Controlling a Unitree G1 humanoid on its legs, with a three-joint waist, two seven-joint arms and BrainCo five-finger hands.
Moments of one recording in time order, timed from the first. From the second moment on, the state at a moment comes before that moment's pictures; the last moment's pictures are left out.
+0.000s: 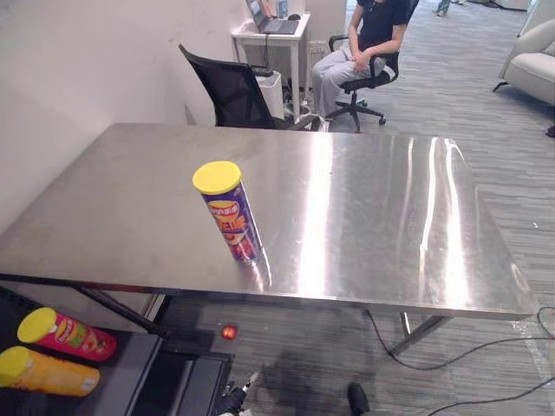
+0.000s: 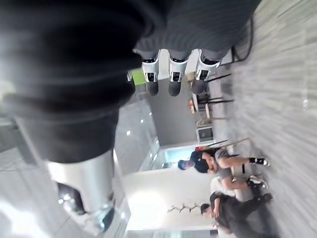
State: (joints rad) left arm 0.07 -0.05 0.37 1.09 -0.06 -0.14 0.03; right arm 0.03 -0.26 -1.04 0.12 0.29 -0.27 -0.35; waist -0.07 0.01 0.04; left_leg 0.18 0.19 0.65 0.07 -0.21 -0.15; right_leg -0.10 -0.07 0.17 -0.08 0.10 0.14
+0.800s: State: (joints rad) left arm 0.10 0.05 0.19 1.07 -0.02 -0.15 -0.02; right arm -0.07 -0.42 -0.28 -0.08 0.18 -0.26 0.12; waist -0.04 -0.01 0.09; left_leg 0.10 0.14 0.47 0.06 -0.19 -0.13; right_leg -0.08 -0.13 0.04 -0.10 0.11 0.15
